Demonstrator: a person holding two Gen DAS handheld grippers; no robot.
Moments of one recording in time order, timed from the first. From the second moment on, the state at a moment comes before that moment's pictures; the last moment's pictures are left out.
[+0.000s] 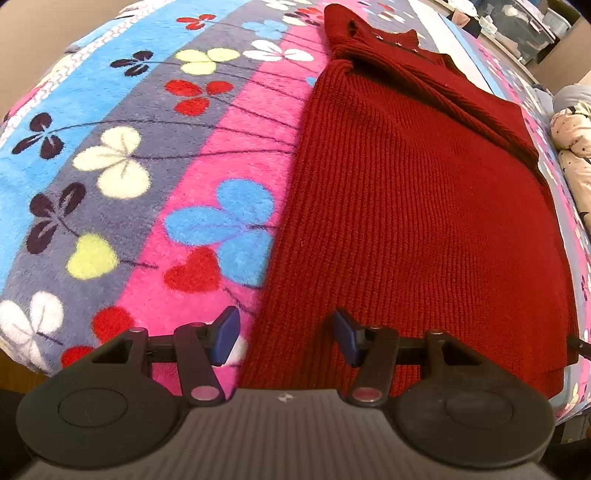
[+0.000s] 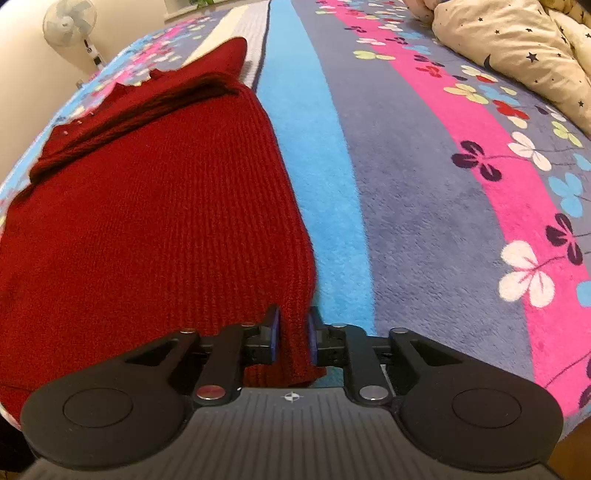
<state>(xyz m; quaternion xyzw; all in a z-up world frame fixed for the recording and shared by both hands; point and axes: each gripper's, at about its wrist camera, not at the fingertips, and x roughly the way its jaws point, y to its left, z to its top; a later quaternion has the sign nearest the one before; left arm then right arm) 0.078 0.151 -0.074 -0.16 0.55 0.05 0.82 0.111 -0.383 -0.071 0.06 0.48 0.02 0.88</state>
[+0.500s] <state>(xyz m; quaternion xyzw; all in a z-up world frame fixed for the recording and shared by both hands) 0.072 0.139 -0.058 -0.12 0.51 0.04 0.85 0.107 -0.385 -0.056 0.10 0.44 0.05 0.89</state>
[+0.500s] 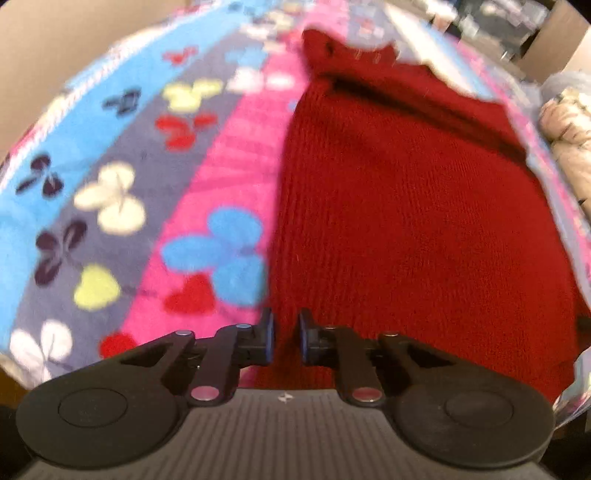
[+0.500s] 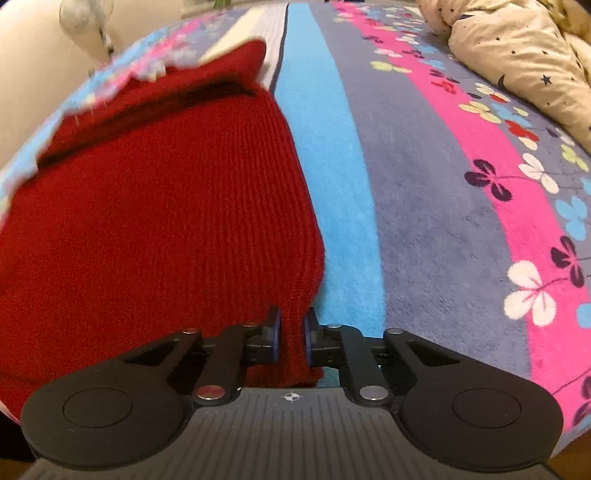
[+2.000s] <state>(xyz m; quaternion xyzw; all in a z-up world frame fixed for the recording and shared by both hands) 0.076 0.119 -0.077 -0.09 0.55 0.00 0.83 0.114 -0.368 -0.071 0.04 0.48 0.04 0.88</state>
